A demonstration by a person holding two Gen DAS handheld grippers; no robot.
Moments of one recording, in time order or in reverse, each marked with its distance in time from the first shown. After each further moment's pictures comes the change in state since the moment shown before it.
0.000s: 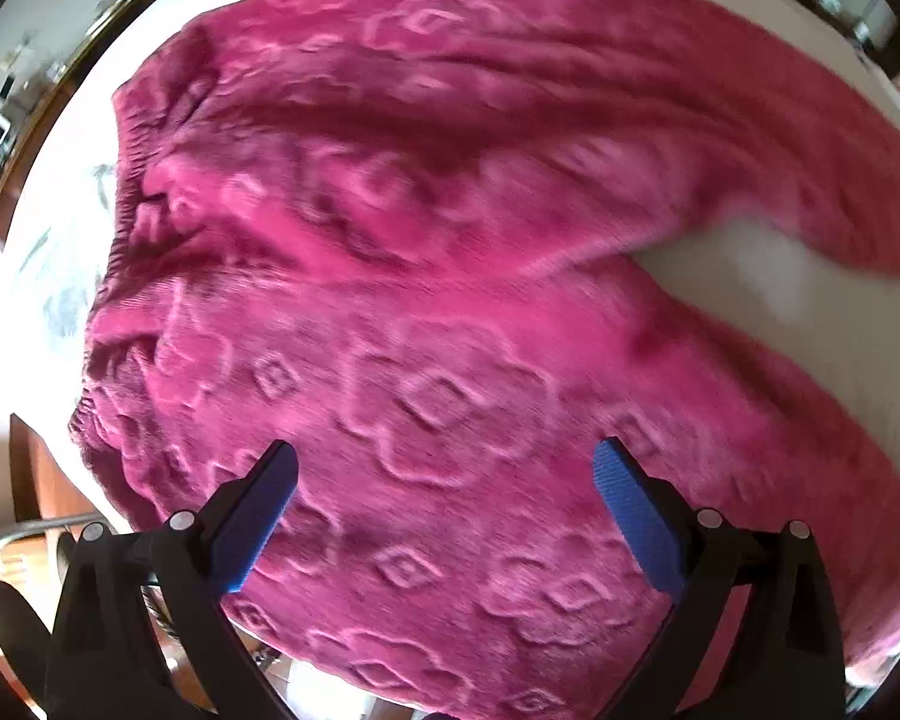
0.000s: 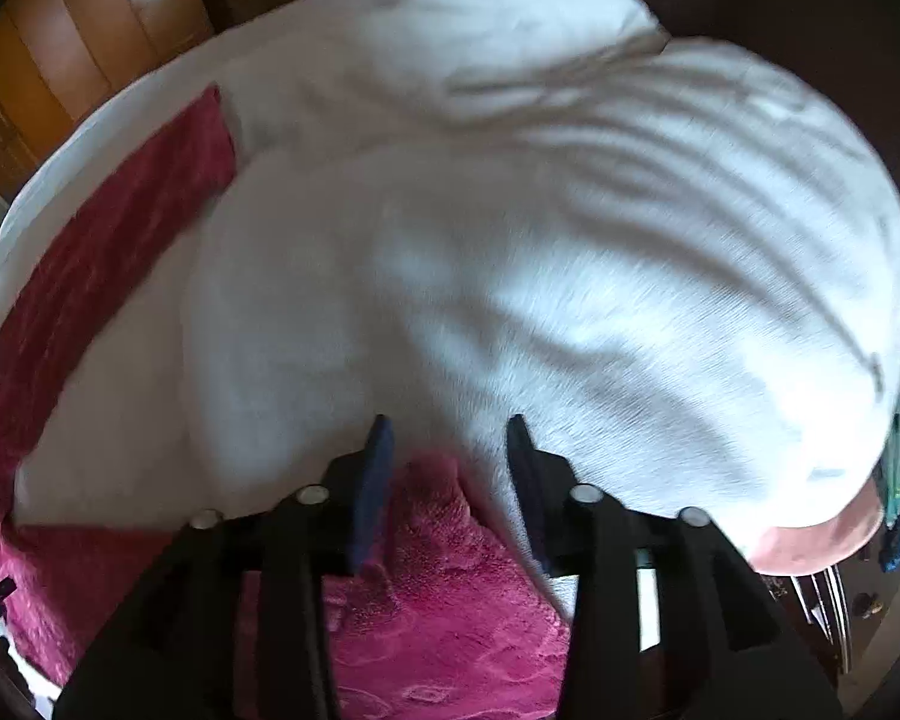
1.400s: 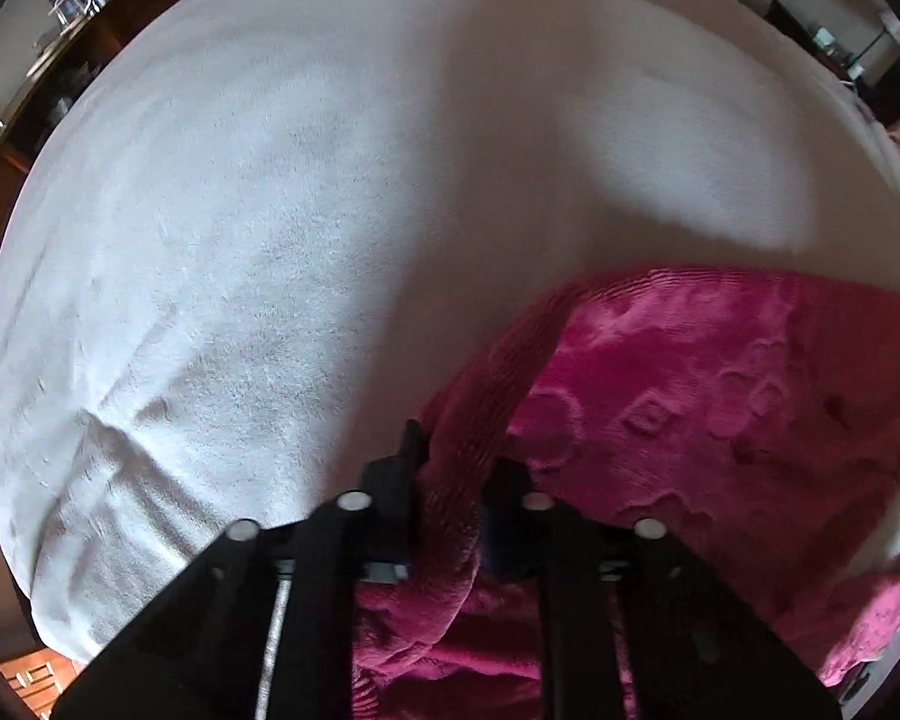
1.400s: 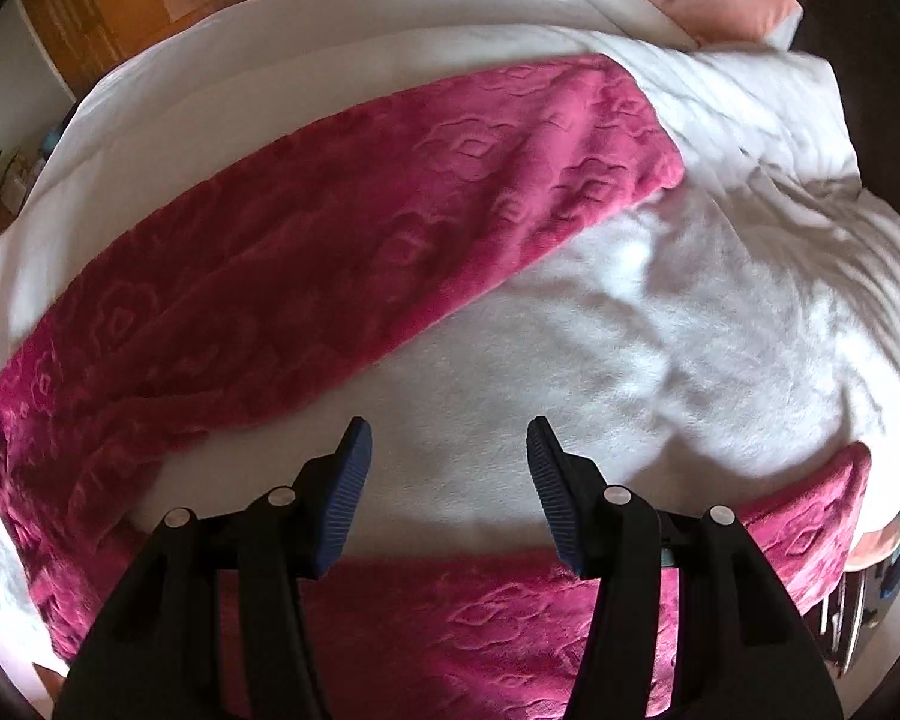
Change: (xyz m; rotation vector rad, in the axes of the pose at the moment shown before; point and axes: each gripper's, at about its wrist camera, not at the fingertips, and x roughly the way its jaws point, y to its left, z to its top) left arm 0.053 0.203 0.249 0.107 -0.030 -0.135; right arm -0.010 0.345 -0.022 -0.219 0.073 0.053
